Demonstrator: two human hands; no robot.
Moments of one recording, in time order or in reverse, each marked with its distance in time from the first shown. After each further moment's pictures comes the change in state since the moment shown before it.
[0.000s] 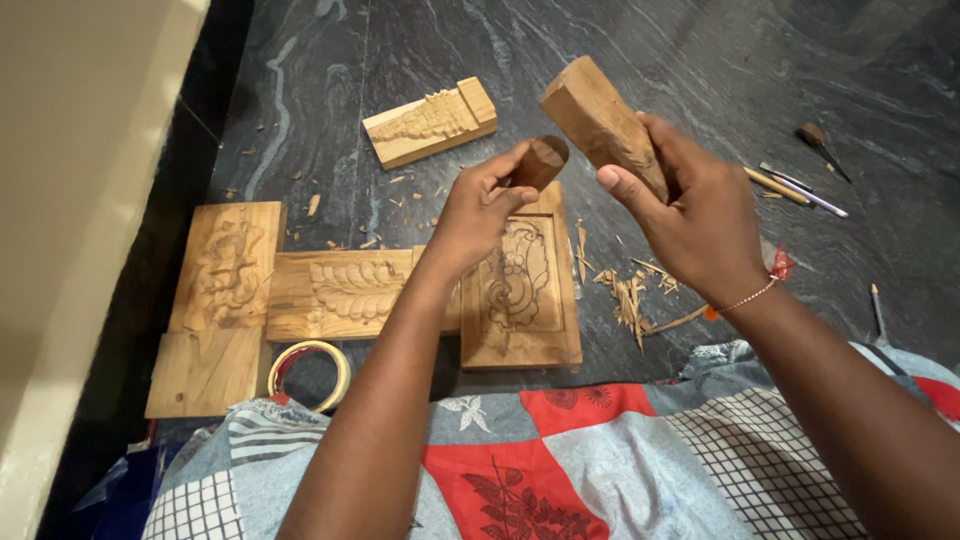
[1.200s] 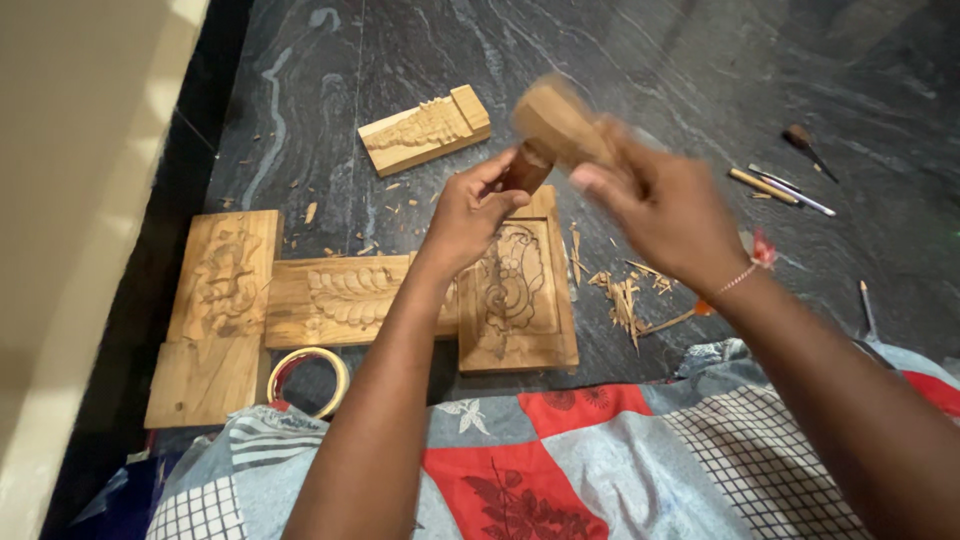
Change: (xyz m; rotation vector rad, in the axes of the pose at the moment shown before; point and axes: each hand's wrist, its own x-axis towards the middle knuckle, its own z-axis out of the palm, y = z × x) left_hand 0.002 -0.017 -0.008 -0.124 -0.040 0.068; right_hand 0.007 -0.001 0.007 0.045 -0.037 0.012
